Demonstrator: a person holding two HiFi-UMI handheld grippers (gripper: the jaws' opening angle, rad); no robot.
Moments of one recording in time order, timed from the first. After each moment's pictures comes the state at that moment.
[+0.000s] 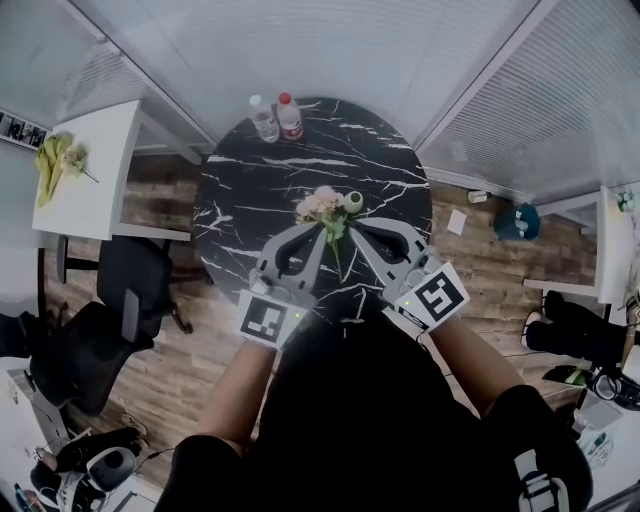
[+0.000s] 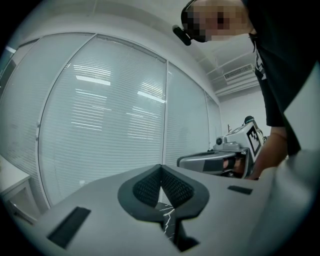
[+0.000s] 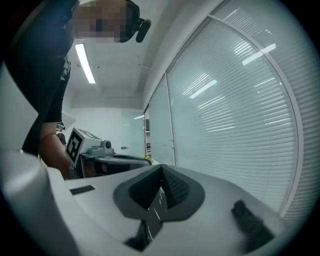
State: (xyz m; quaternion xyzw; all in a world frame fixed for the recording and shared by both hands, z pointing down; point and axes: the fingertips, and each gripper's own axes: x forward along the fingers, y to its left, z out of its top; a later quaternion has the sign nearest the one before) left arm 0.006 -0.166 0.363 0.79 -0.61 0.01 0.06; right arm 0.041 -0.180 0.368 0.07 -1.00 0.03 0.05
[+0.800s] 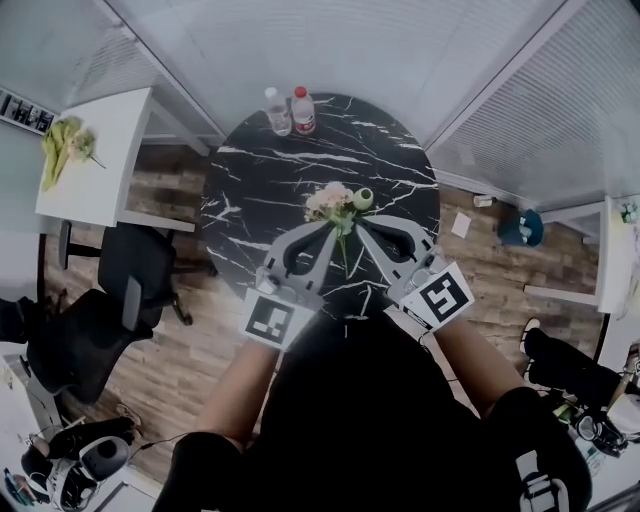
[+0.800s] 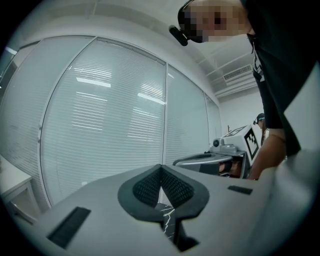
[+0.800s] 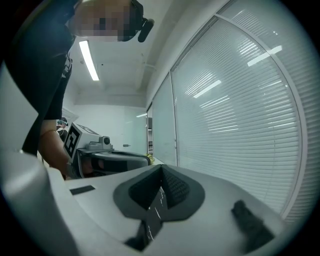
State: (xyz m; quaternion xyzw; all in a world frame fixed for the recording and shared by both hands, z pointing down) left arm 0.005 -0.149 0.353 0.79 -0.61 0.01 0.05; right arm 0.031 -0.166 0.363 0.06 -1.00 0.02 0.06
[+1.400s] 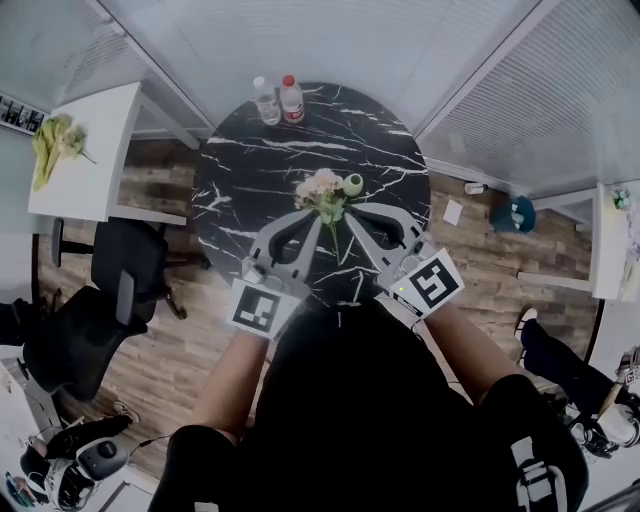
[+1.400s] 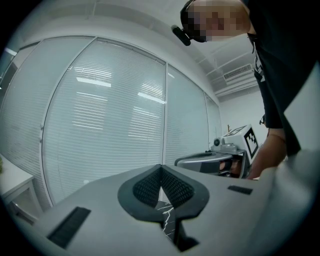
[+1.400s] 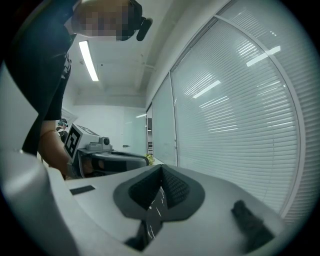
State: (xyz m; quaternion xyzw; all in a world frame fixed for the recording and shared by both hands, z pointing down) left arm 0.004 -0.136 0.357 0.79 -0.61 0.02 0.05; right arm 0.037 -0.156 0.367 0.06 -1.00 0.01 0.06
